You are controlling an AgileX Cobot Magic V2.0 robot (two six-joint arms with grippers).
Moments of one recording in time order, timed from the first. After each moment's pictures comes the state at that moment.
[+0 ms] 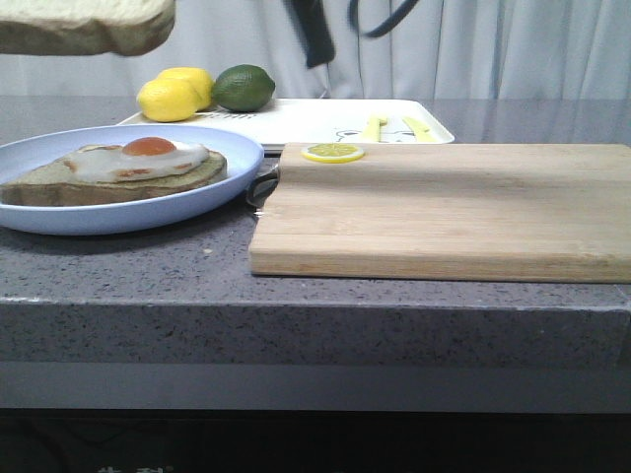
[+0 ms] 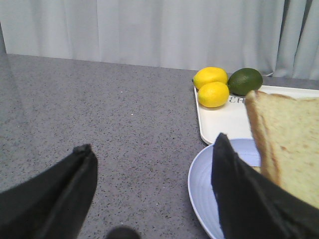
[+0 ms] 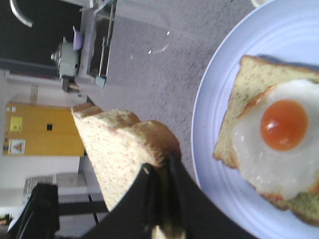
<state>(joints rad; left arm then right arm) -0.02 0.54 -0.55 0.03 0.25 -0.06 0.49 1.80 -1.43 1.43 0.69 -0.34</state>
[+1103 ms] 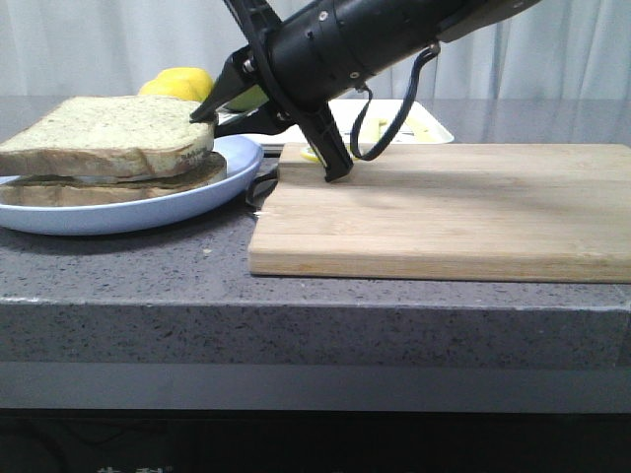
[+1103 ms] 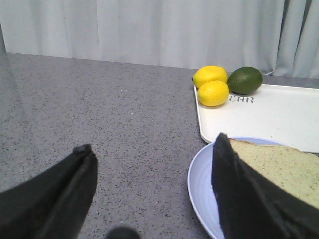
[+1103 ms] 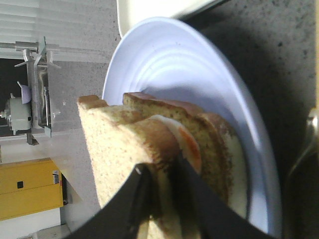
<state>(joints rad) -0.02 0.54 -0.55 0.03 0.25 -0.06 0.50 1.90 -1.34 1.48 0.51 -0.34</state>
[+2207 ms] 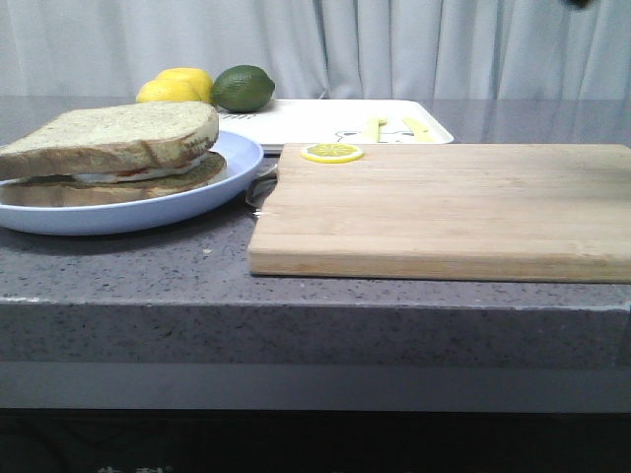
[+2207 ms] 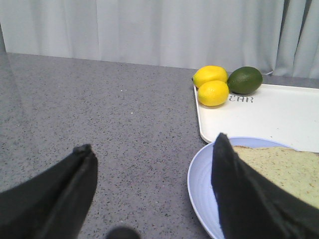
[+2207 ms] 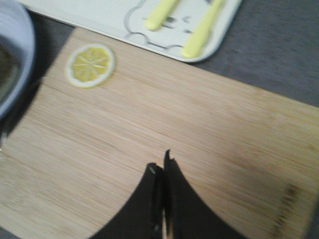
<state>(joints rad) -0.02 0.54 -0.55 0.03 0.25 -0.06 0.11 1.35 -1.34 0.25 0.95 -0.19</state>
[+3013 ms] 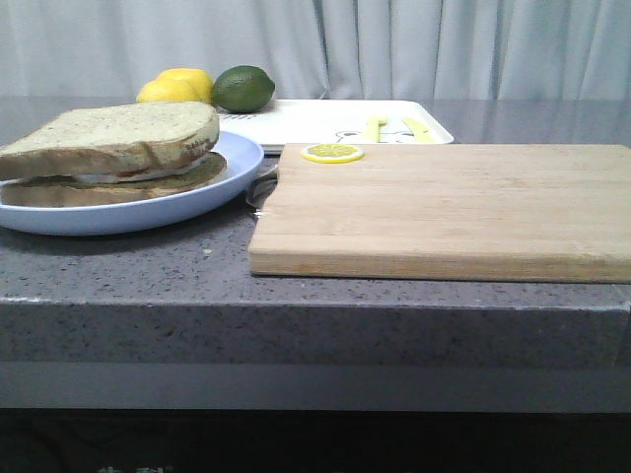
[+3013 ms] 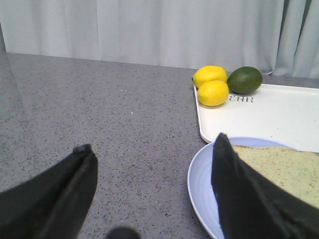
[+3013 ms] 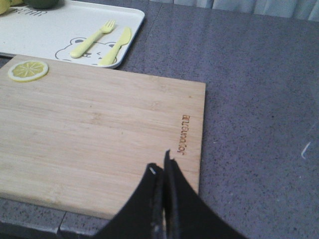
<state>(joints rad) -0.02 0.54 -0.55 0.03 0.25 -0.06 0.01 0.34 -0.45 0.17 0.52 -0.18</state>
